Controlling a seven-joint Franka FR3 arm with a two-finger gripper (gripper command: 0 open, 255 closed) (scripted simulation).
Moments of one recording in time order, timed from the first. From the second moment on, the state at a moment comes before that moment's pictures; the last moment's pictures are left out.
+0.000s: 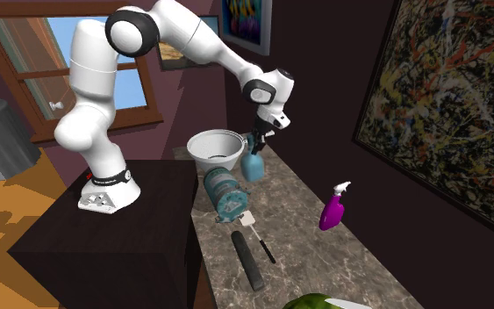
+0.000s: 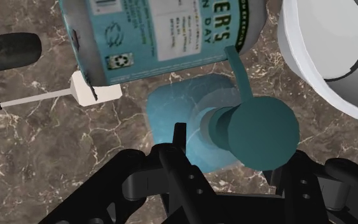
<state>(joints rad) 0.16 0.42 0.08 -1.85 0.14 1.97 0.00</state>
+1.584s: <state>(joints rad) 0.15 0.29 0.09 -1.70 0.14 1.70 0.03</state>
